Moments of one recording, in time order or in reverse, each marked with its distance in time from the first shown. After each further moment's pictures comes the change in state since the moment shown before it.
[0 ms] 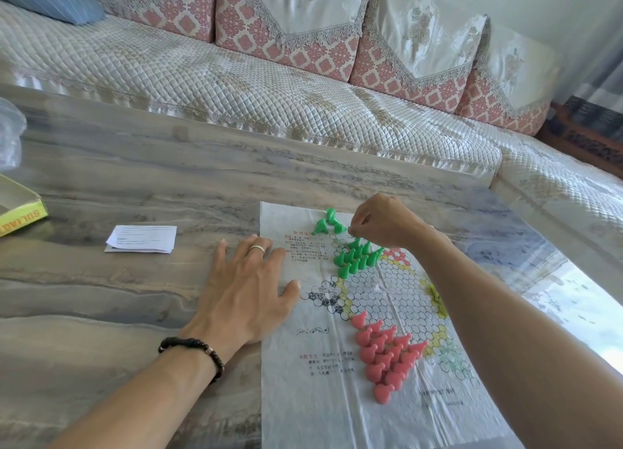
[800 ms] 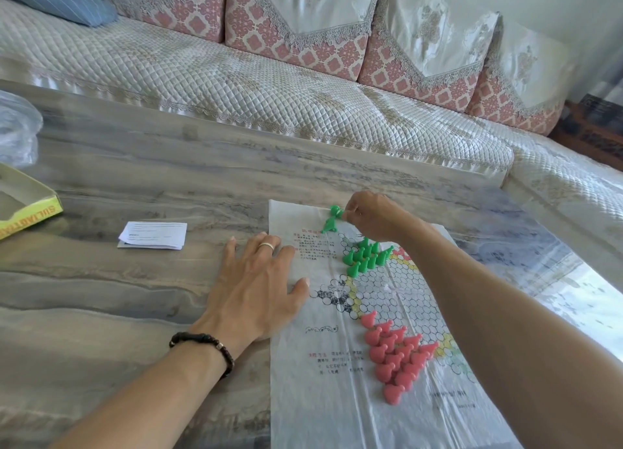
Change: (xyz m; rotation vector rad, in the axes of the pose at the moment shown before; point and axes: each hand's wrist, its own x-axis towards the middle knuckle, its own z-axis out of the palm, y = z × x) left_hand 0.000 0.000 0.001 0.007 -0.005 0.005; right_hand 0.022 -0.011 0.015 -0.080 -0.032 -0.023
